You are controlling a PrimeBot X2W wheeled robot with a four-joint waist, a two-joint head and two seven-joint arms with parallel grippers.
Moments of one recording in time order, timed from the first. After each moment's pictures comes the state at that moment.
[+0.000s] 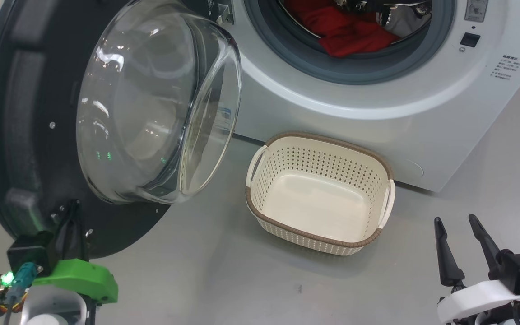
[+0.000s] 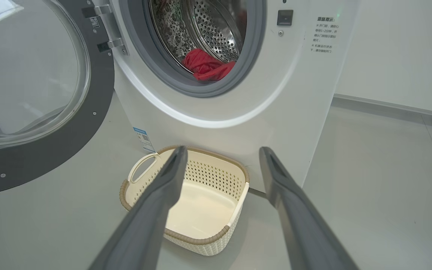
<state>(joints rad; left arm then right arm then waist) -0.02 0.09 -0.03 0.01 -0.25 0.11 0.01 0.11 -0.25 0.19 0.10 0.41 -0.07 -0.24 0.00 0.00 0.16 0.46</state>
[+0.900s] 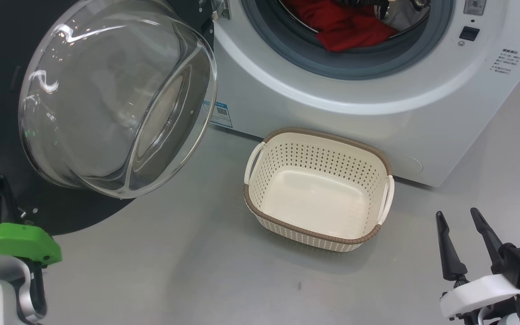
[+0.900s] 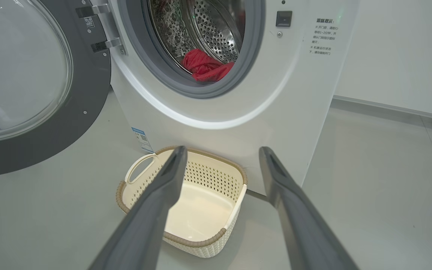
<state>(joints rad) -0.21 0.13 0.15 0.24 -0.32 0.11 -0.05 0.09 -0.27 0.20 0.10 0.41 -0.06 -0.24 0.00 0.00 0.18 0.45</state>
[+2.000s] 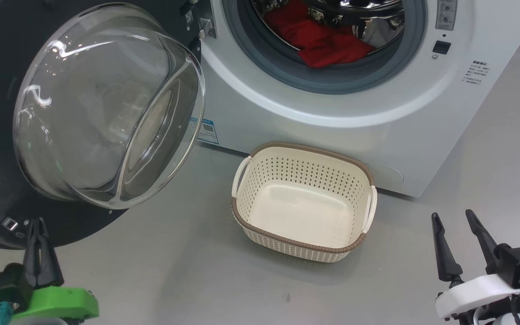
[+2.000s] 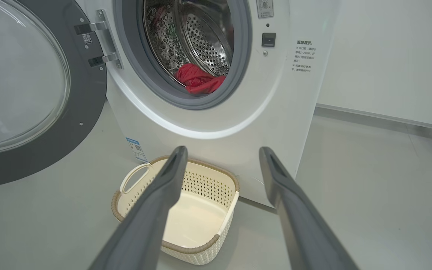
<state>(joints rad) 0.01 0.07 0.09 0.10 -0.25 0.12 -0.22 0.08 -0.25 0.20 0.12 0.41 -0.05 -0.24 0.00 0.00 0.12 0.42</state>
